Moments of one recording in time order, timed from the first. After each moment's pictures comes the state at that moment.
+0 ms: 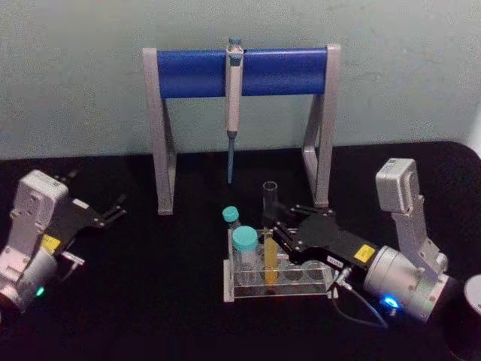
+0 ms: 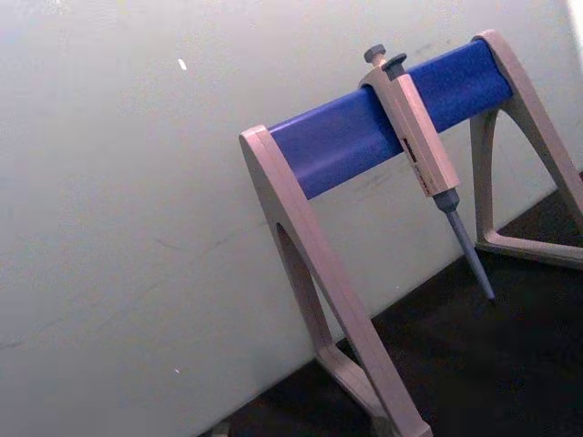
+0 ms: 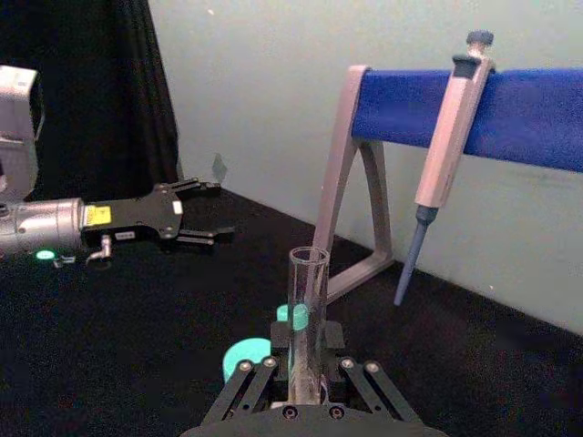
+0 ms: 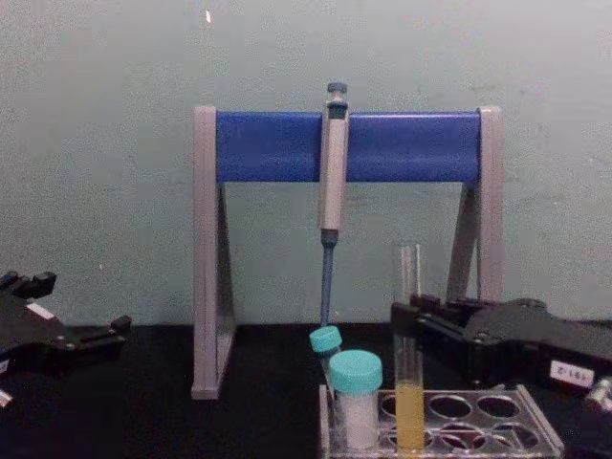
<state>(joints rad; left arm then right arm) -0.20 0.60 0.45 -1.41 -0.25 -0.12 0.03 0.18 0.46 -0.45 -1.56 0.49 0.00 0.47</state>
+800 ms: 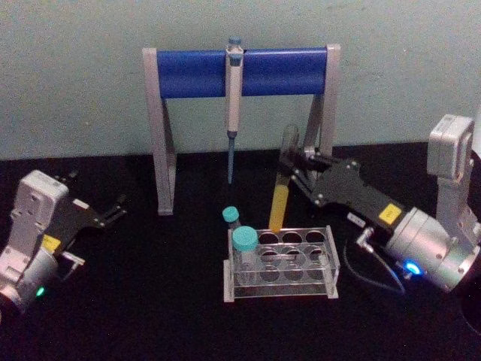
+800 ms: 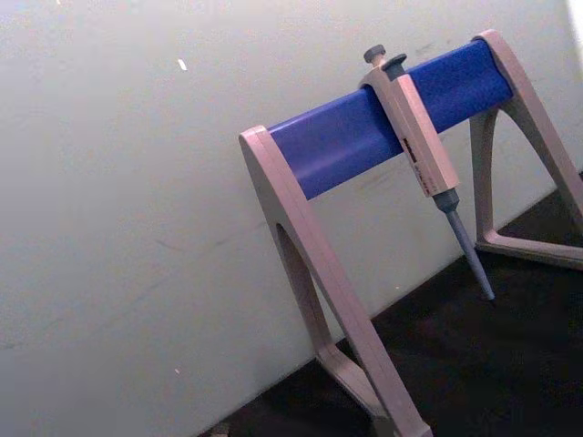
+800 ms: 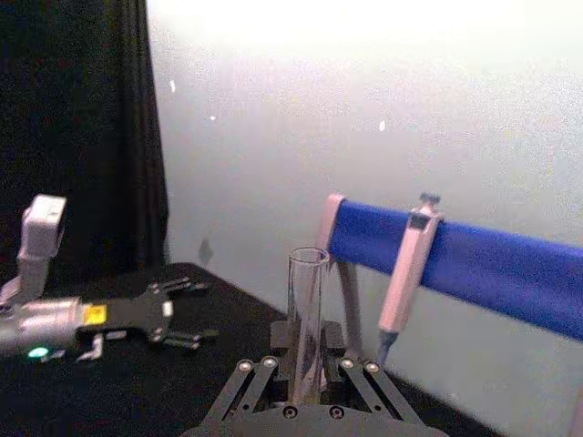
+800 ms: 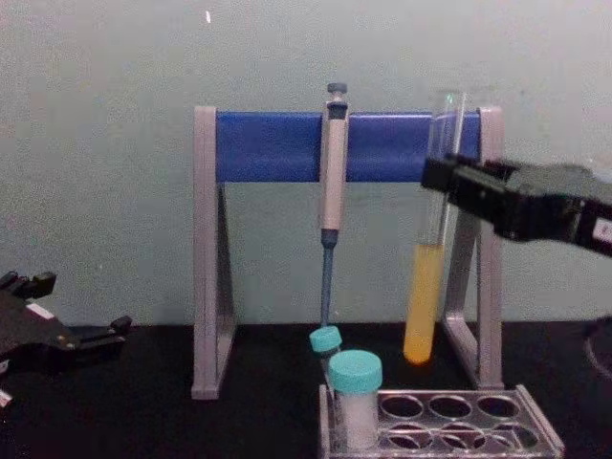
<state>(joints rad) -0.20 0.60 0.45 -1.41 -0.25 -0.12 0.03 0.16 0.47 -0.36 -1.69 0.51 -0.05 0.47</state>
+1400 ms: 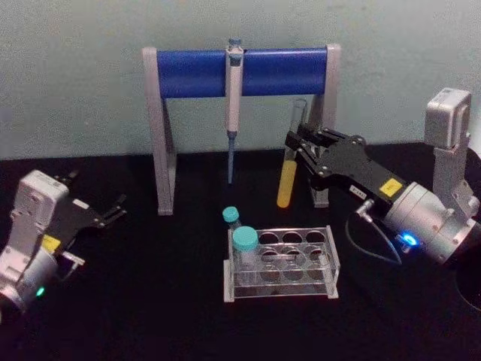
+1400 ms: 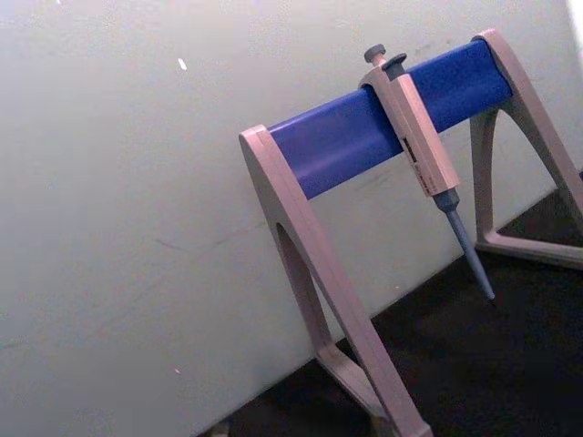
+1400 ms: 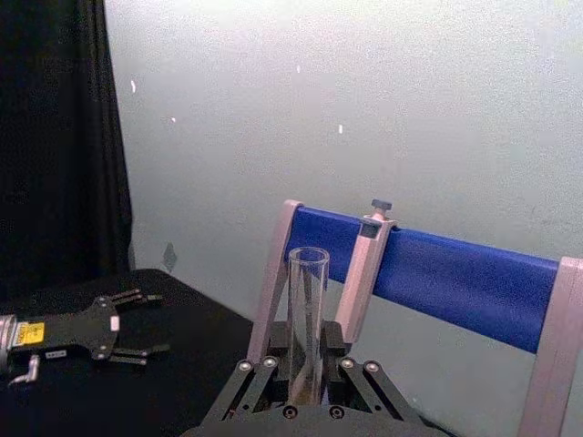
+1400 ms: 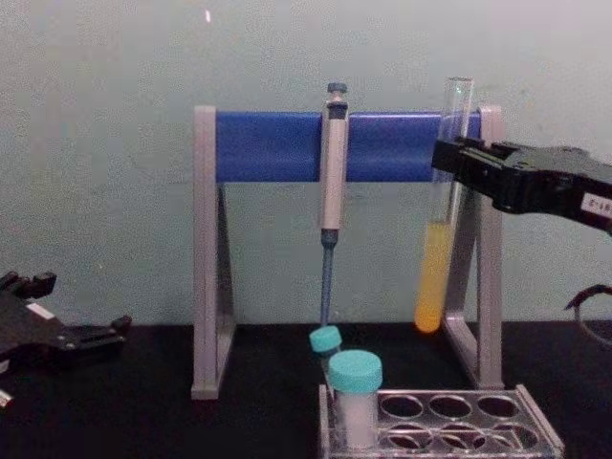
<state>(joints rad) -0.20 0.60 0.45 -1.41 -0.25 -0.12 0.03 0.25 0.43 -0.35 -1.60 0.50 -0.04 0.45</state>
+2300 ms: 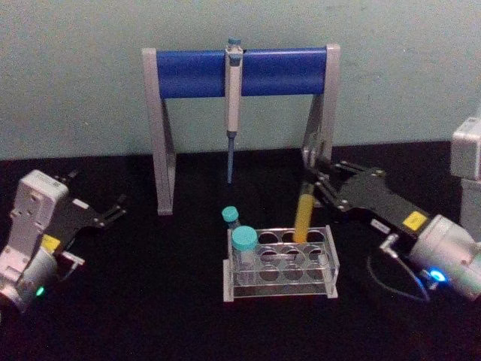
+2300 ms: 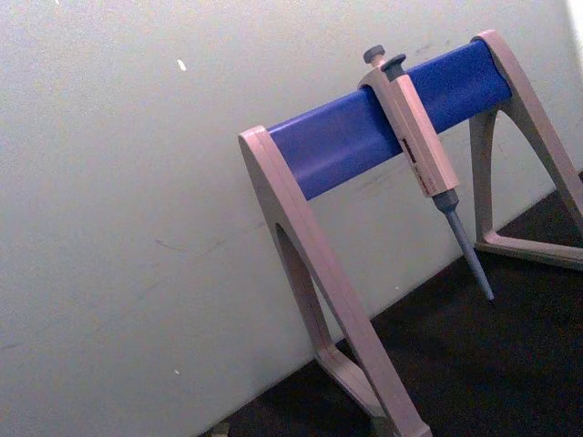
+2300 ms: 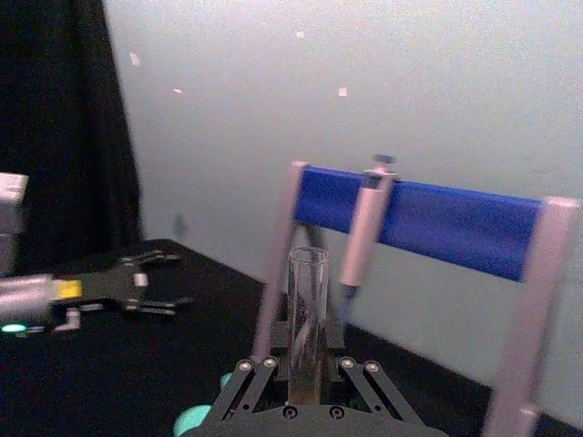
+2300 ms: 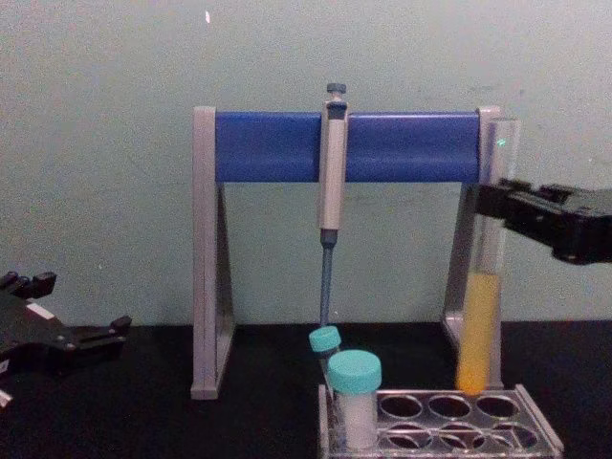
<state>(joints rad) -0.20 0.60 0.45 -1.41 -0.25 -0.12 0.03 0.09 0.51 -0.29 -1.74 0.53 0.02 0.44</state>
